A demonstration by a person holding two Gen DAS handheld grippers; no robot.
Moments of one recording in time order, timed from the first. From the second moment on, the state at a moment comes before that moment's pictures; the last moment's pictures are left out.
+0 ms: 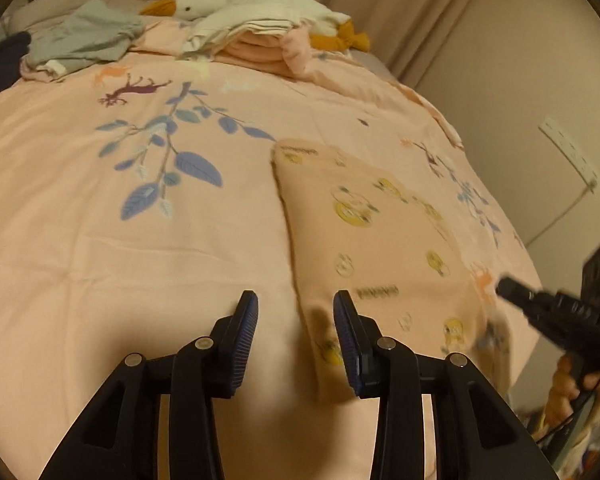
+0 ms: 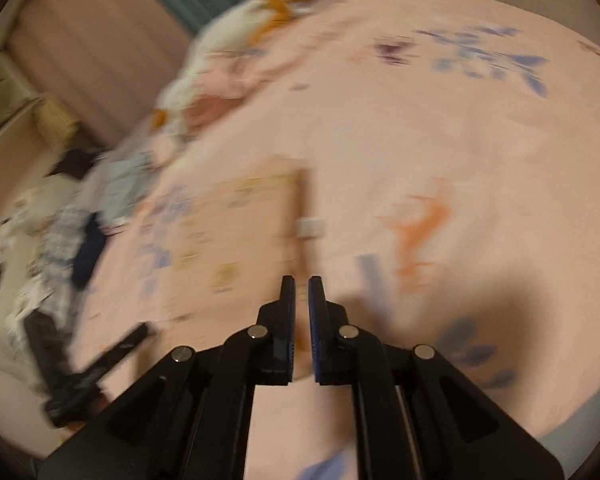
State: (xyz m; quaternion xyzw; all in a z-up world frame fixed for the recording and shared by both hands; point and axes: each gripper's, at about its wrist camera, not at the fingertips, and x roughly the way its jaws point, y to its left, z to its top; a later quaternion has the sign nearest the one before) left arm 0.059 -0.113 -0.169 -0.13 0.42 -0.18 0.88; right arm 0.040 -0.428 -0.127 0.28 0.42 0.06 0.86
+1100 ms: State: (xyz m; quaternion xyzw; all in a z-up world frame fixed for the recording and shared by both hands) left arm 0.073 -0.096 -0.141 -0.13 0.37 -0.20 0.90; right arm 0.122 -0.433 -0.125 0.27 0.49 0.07 0.83
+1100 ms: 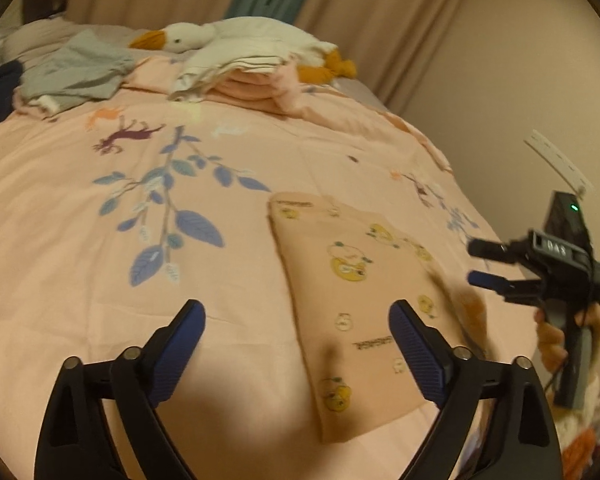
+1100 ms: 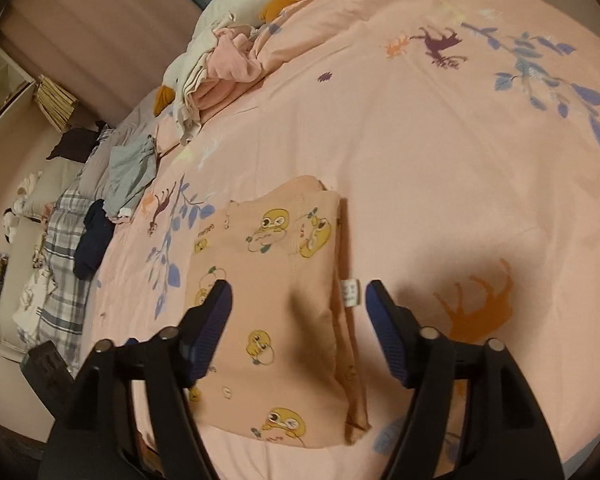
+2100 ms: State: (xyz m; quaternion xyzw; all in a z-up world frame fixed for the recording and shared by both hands) left arm 0.151 -0.133 -0.203 -0.32 0.51 -0.37 0.71; right arm 0.152 -0.422 -0.207 0.39 0.52 0.20 0.73
